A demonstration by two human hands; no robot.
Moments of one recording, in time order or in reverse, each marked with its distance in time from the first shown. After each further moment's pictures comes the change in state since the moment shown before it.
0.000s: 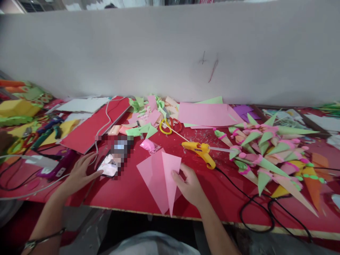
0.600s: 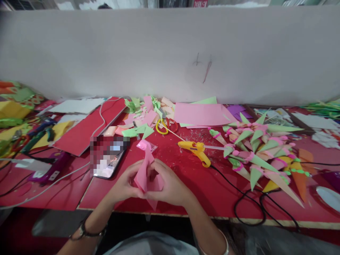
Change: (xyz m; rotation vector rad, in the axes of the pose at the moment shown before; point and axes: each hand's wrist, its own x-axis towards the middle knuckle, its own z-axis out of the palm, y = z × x) left_hand -0.015 0.169 0.028 -1.016 -0.348 0.554; right_hand 0.012 -0.040 0.019 -0.013 -0.348 -0.256
